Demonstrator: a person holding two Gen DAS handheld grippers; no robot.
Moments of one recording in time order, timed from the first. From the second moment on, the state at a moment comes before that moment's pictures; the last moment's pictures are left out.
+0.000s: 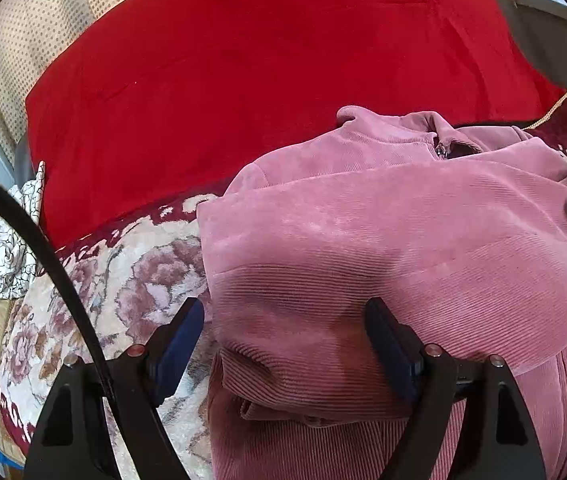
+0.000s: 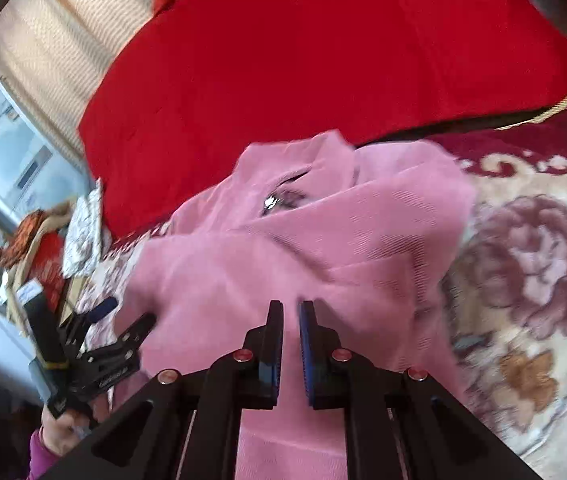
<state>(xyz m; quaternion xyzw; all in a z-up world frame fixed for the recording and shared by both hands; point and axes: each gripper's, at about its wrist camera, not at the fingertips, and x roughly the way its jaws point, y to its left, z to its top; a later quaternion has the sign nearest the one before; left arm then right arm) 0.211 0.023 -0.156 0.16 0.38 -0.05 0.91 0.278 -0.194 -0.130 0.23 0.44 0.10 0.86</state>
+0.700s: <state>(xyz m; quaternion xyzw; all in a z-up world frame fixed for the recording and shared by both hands) 0.222 0.051 -0.178 0.04 0.46 -0.04 0.89 0.293 -0.206 -0.161 0.29 0.47 0.12 0.82</state>
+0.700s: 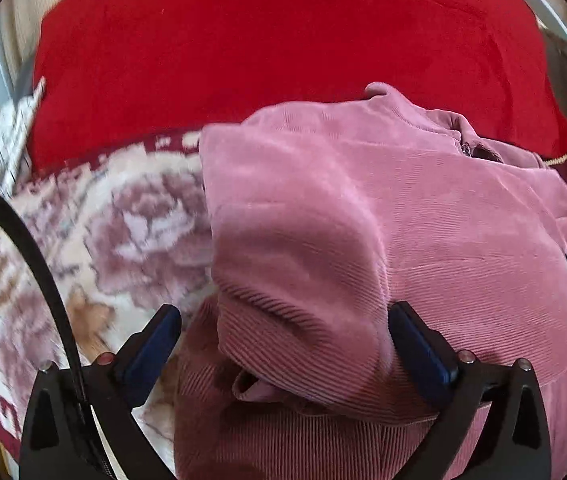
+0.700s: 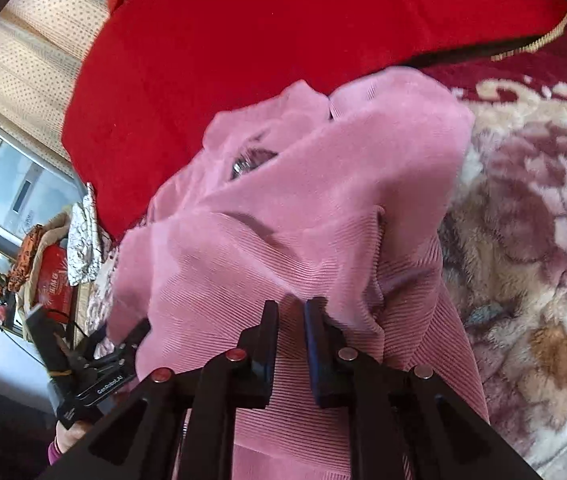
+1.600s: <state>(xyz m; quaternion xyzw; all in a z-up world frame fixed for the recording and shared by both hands) 0.218 0.078 -0.133 0.10 0.40 -0.03 0.91 0.267 -0.209 -0.132 0.24 0.42 0.14 0.86</state>
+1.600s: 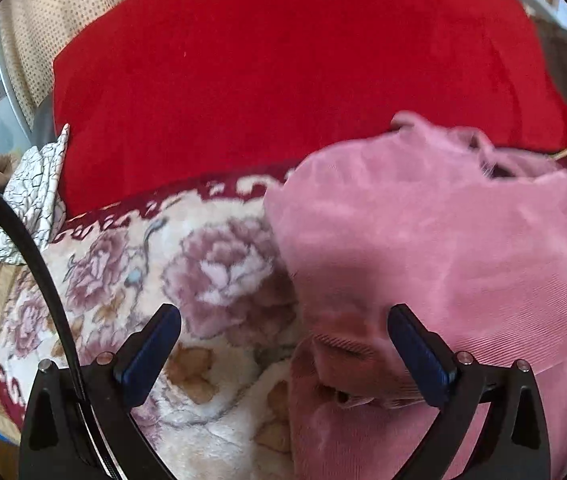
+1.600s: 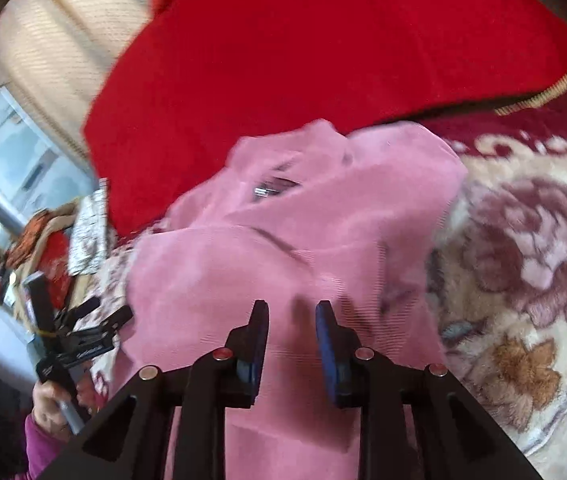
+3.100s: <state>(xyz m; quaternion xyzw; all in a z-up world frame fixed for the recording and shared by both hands) 0.212 0.048 -0.151 0.11 0.43 -0.04 0.89 0.251 -0.195 -0.134 0.19 0.46 0.12 0.86</state>
